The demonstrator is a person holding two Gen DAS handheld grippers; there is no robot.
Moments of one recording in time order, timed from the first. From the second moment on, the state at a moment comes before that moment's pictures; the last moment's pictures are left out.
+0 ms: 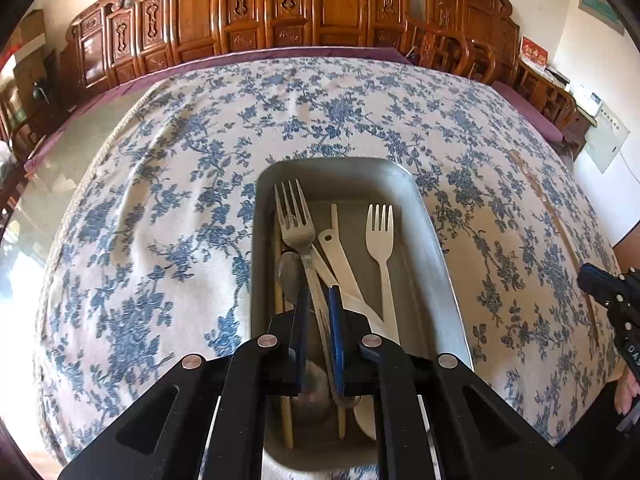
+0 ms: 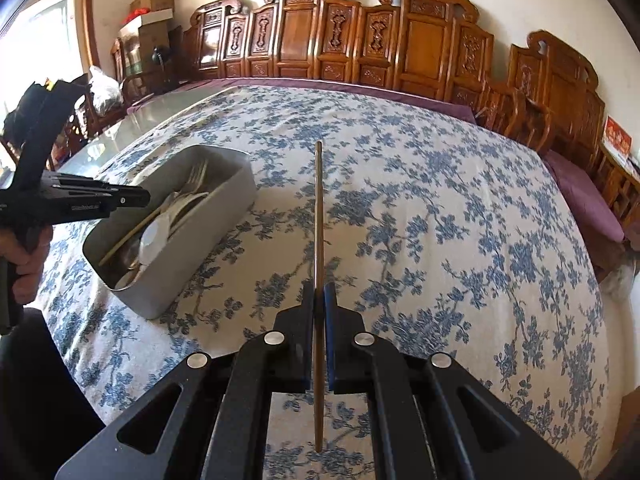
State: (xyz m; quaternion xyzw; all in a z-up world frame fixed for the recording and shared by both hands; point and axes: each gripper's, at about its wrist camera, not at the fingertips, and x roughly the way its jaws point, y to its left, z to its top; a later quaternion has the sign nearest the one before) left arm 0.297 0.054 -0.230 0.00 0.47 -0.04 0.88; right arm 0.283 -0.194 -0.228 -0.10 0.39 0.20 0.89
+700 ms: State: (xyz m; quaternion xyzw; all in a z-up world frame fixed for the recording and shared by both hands) left arm 0.250 0.086 -0.177 0.01 0.43 -0.05 0.90; right arm 0.261 -0.104 -0.204 -0.09 0.41 0.25 0.87
